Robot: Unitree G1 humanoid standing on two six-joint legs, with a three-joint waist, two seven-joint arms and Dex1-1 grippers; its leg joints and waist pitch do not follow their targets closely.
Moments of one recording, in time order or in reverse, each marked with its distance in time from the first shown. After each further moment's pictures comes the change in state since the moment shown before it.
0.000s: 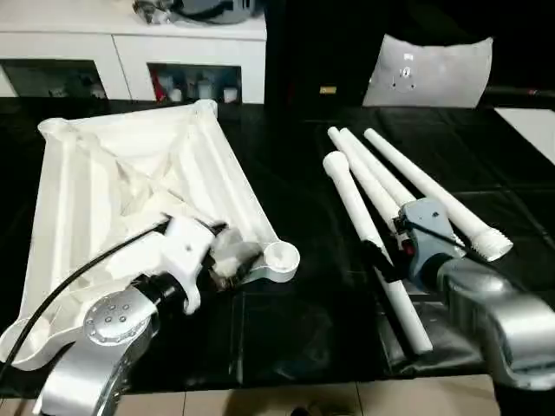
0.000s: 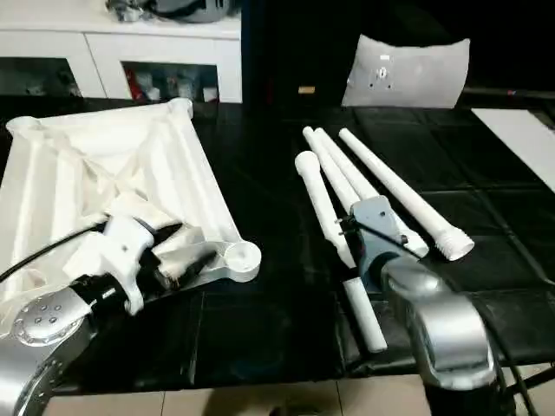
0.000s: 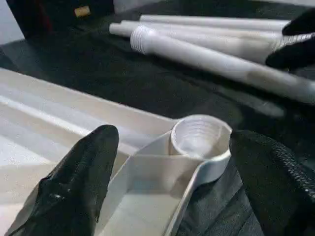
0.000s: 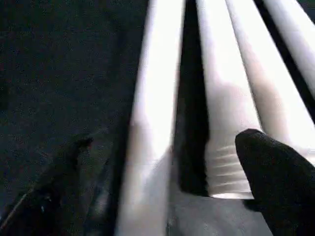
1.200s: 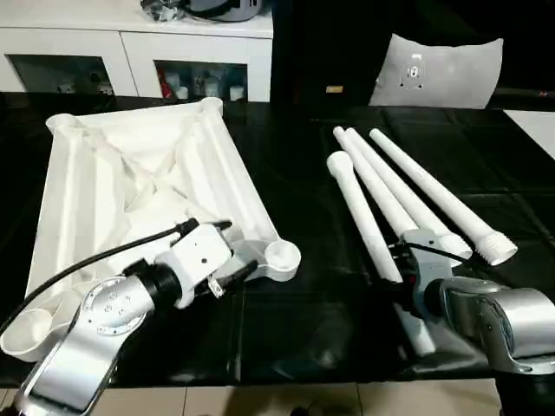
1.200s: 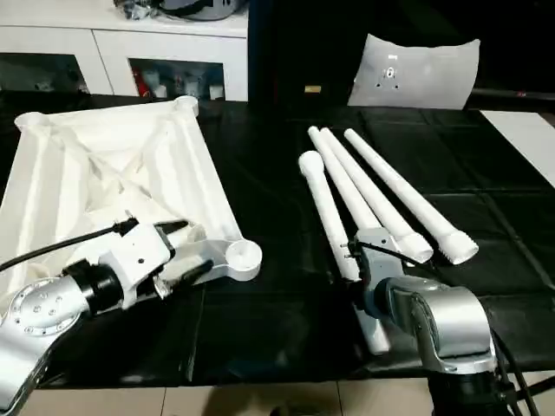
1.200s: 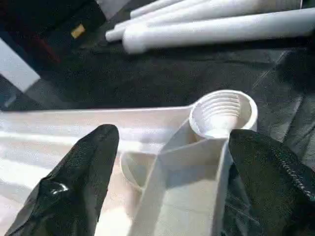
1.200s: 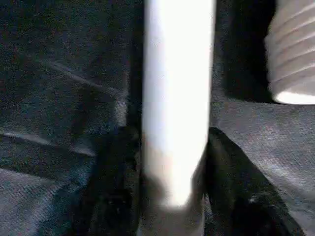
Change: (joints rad) left arm -0.088 0.143 -0.105 0.088 0.216 -0.219 -0.041; right arm 0.009 0.003 -0.032 0.107 0.082 0.182 0.072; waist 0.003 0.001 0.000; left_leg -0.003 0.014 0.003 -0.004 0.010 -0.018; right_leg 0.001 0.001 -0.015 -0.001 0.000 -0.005
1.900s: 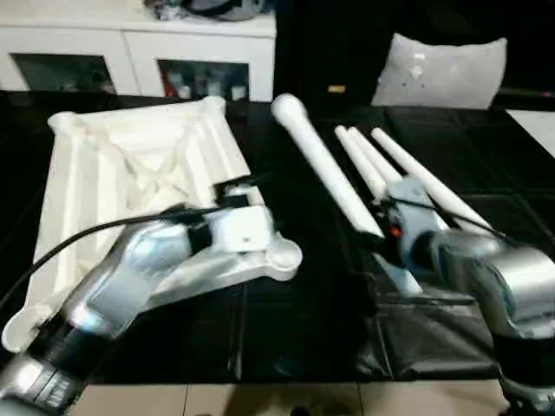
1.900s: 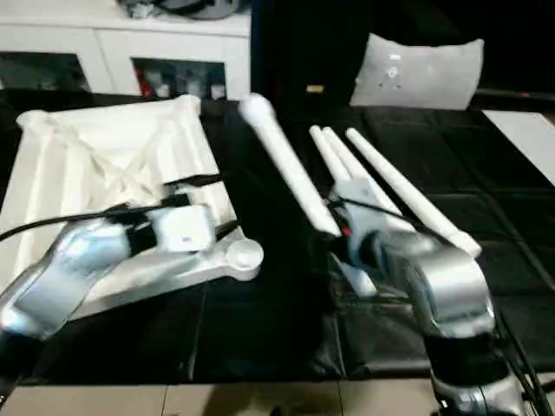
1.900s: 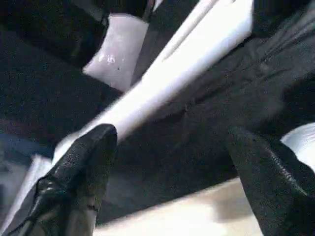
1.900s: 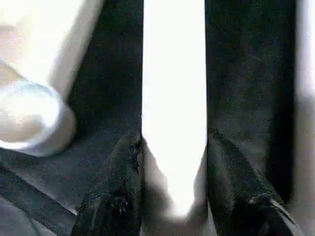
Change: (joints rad) left arm -0.457 0.008 -0.230 0.424 0.321 -0.496 0.015; right arm -0.217 -0.042 0.102 -0.011 0.055 -0.122 0.136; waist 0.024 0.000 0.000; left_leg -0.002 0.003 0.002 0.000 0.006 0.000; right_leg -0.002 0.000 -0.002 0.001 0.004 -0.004
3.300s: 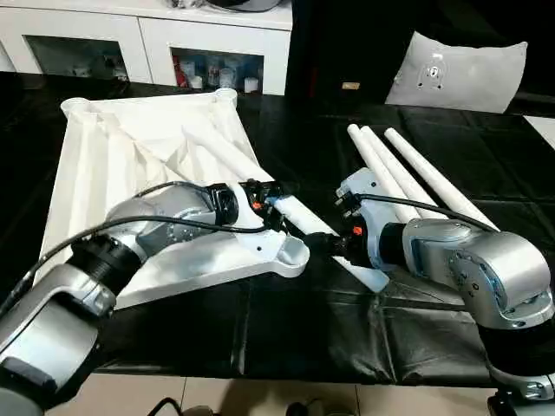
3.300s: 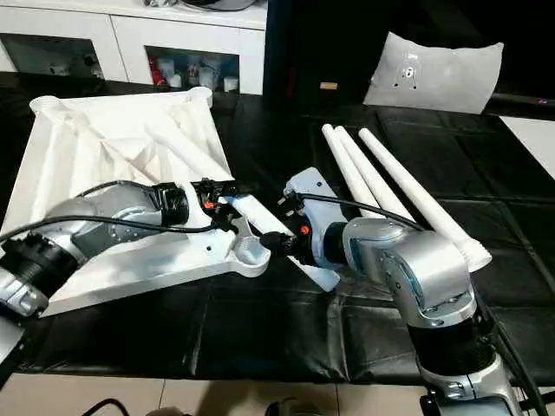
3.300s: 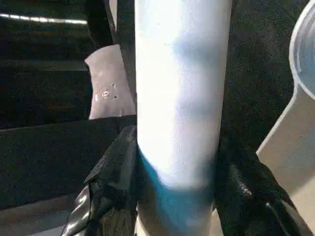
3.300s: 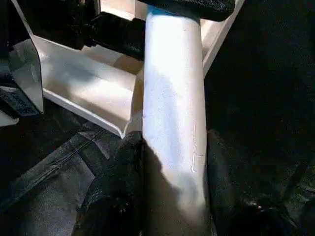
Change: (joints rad) left arm -0.323 -0.031 -0.177 0.550 0.453 -0.488 0.292; right arm -0.053 0.008 0.072 -0.044 0.123 0.003 0.114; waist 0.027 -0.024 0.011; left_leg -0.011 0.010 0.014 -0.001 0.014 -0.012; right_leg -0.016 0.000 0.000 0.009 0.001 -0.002
